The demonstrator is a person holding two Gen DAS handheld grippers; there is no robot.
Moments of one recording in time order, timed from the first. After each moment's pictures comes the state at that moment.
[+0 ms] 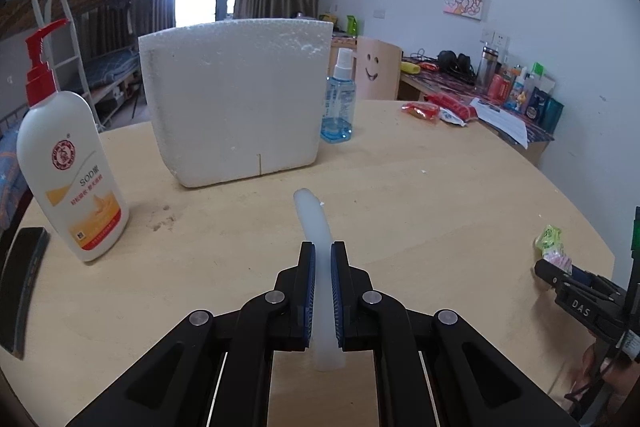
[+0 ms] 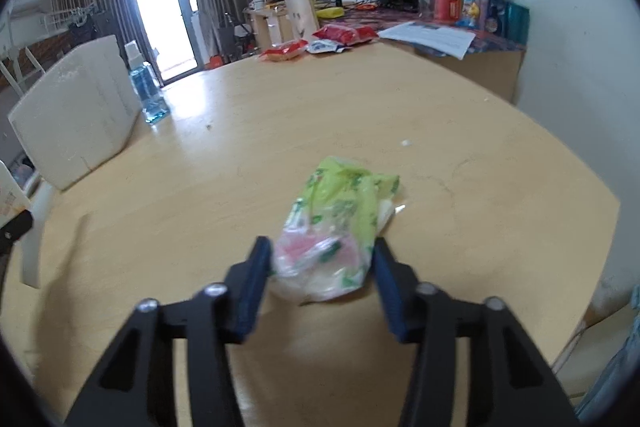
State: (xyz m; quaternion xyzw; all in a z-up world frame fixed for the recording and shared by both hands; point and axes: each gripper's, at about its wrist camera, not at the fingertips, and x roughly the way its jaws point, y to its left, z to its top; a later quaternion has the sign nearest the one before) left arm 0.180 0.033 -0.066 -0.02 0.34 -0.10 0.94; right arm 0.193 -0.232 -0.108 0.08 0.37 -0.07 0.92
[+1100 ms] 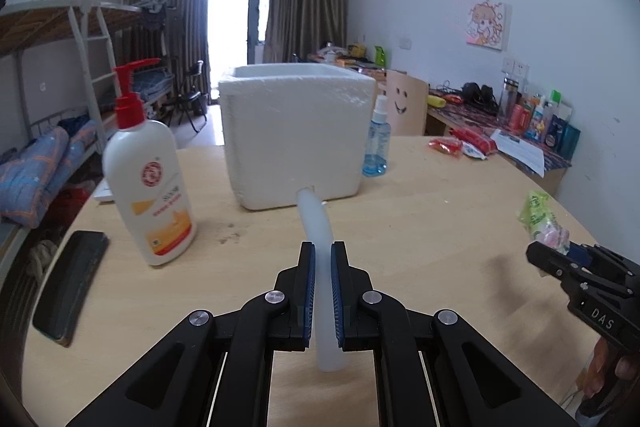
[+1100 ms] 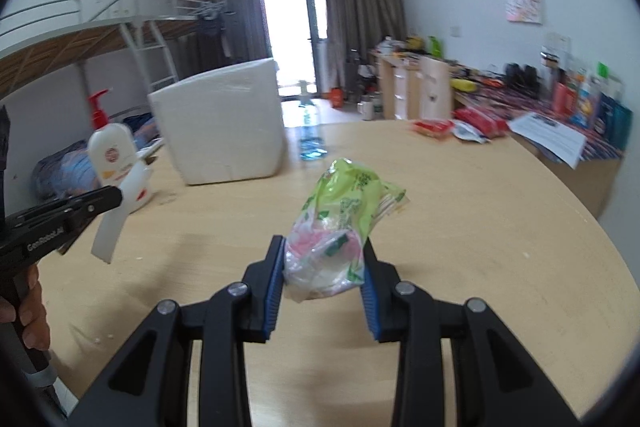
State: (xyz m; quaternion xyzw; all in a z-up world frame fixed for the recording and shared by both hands) left arm 0.138 0.065 -0.035 -0.02 0.28 -0.04 0.96; right arm 0.184 -0.156 -0.053 0.01 0.27 0.16 0.95
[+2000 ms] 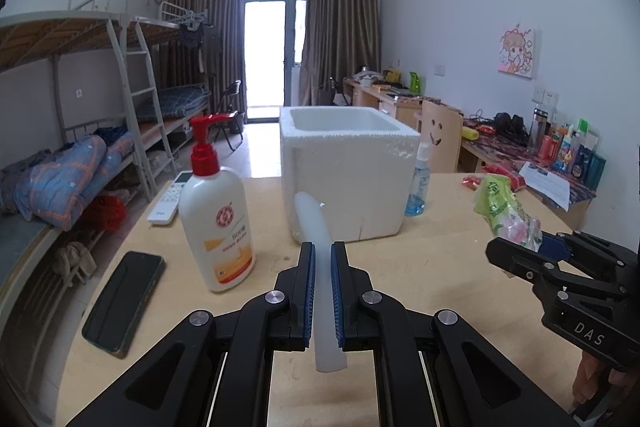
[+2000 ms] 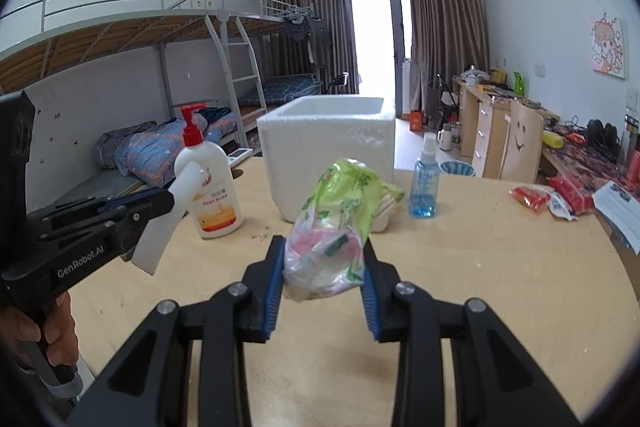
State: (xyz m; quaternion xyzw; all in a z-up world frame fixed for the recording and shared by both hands) left arm 0.122 0.088 0.005 -0.02 0.24 0.02 0.97; right arm 0.199 -0.087 -0.012 -0.03 0.23 0.29 0.93
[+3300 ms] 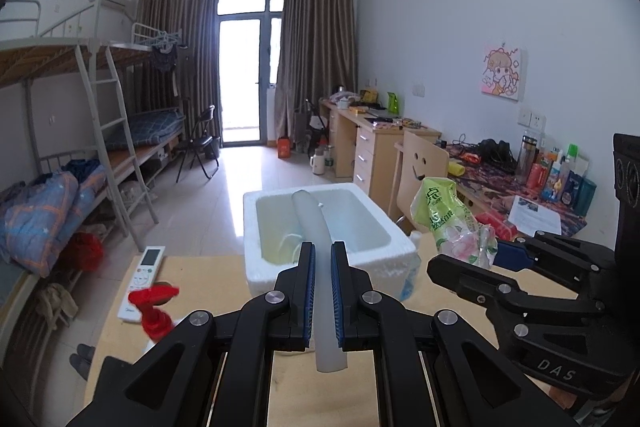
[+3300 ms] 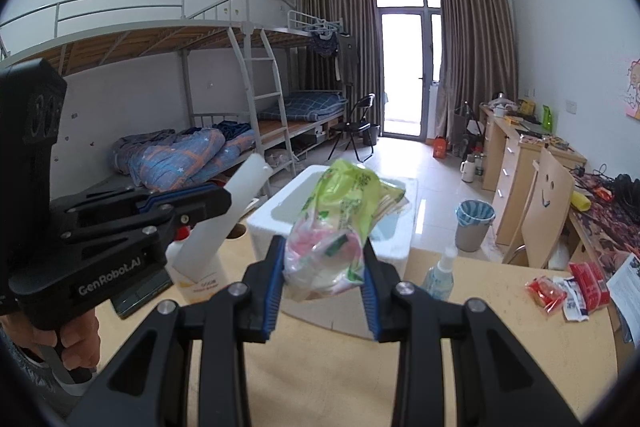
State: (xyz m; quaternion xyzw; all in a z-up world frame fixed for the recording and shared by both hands) left arm 0.221 0.087 0.075 -0.02 0.21 -0.02 0.98; right arm 0.280 -0.052 0.054 -0.06 0.20 0.33 0.92
